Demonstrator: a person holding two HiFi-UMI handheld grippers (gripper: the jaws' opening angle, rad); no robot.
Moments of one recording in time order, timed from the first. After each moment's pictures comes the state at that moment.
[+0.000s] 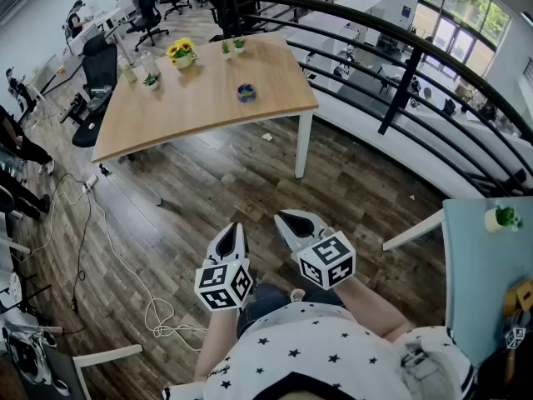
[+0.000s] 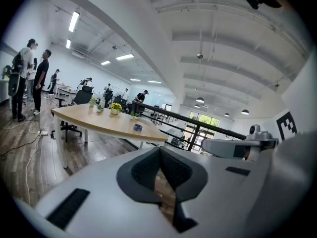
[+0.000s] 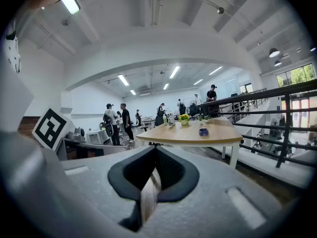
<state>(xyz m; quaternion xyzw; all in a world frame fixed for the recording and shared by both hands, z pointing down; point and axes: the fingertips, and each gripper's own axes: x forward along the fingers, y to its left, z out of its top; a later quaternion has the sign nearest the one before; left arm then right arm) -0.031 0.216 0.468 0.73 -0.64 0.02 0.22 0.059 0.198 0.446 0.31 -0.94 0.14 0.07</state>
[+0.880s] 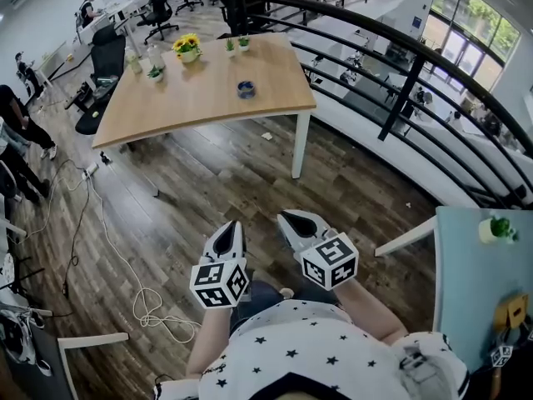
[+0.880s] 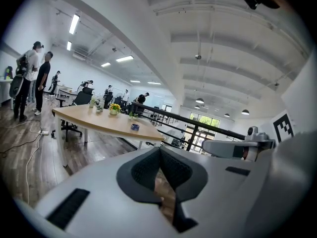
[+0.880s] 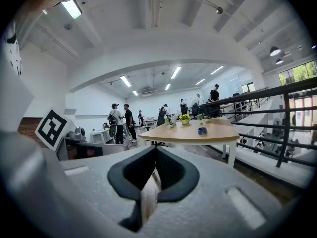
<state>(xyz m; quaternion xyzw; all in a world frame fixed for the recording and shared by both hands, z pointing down) 0.009 0.239 0.468 0.73 -0.65 0.02 0.21 0.106 0.218 0.450 0.29 -0.94 0.14 0.07</state>
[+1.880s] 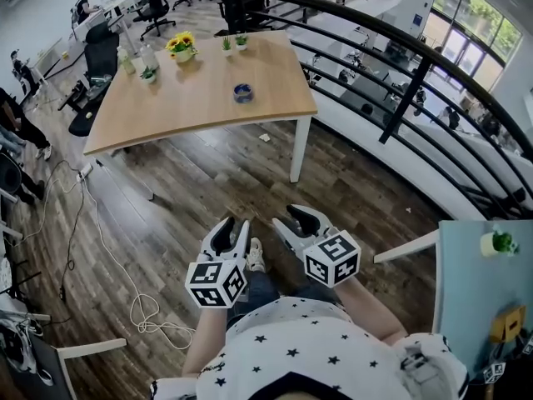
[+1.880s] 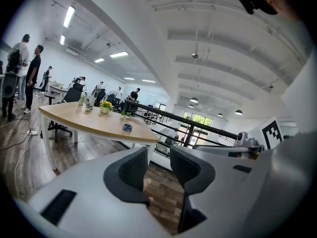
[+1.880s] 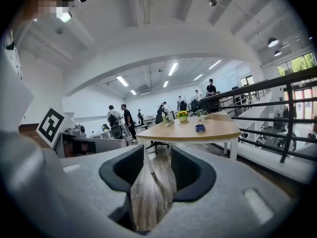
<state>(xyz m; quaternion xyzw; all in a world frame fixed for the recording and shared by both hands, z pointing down) 0.009 0.162 0.467 0.76 -0.61 0.02 0.22 0.097 0.141 0.466 0.29 -0.94 0.17 0.07</state>
